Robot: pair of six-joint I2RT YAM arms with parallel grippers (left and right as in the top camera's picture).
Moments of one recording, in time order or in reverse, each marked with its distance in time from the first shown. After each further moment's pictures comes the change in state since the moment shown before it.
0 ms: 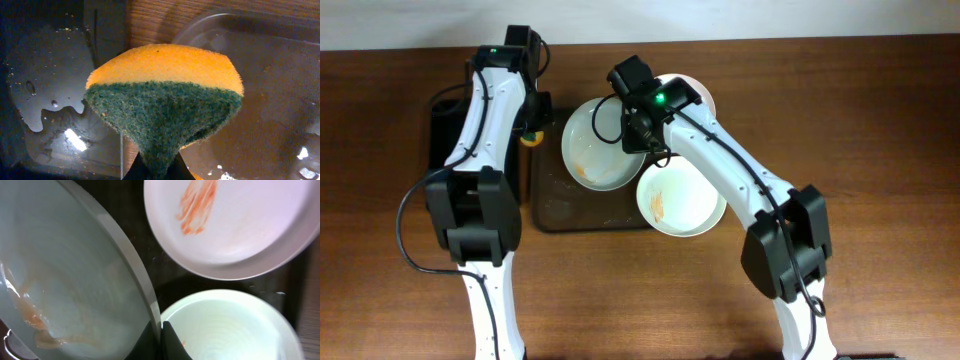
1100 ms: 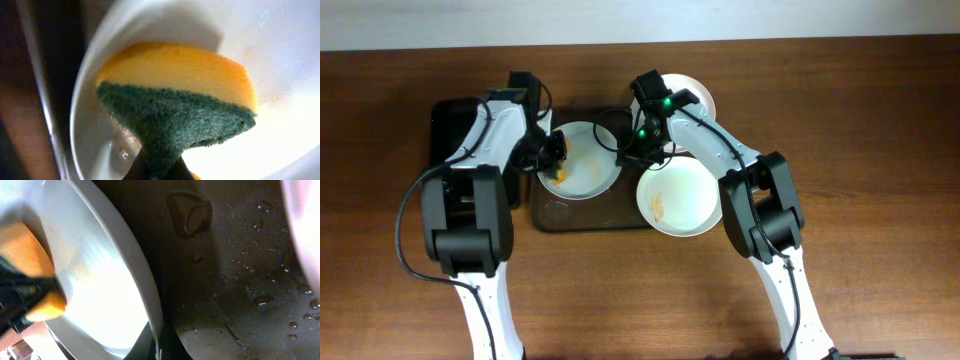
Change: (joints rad) left arm 0.018 -0.085 -0.436 0.209 0.289 0.045; right arm -0.127 0.302 0.006 0.222 -0.685 0.029
